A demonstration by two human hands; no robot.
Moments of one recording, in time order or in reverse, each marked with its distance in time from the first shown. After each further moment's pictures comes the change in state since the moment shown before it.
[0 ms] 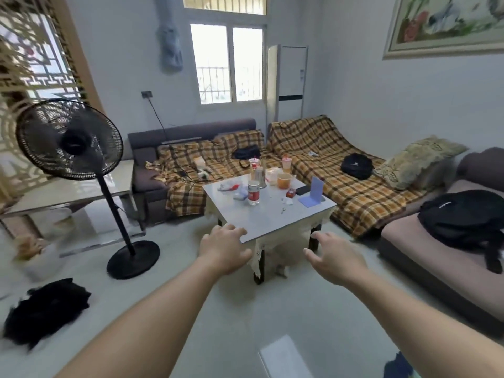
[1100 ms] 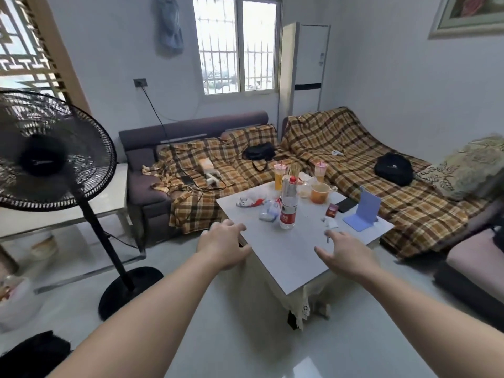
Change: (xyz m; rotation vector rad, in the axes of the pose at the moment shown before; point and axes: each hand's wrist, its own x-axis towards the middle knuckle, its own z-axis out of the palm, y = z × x) left_hand 0.361 -0.273 0.002 -0.023 -0.044 0.003; right_hand 0.379 -0.171 0.143 -0.040 -0.074 0.116
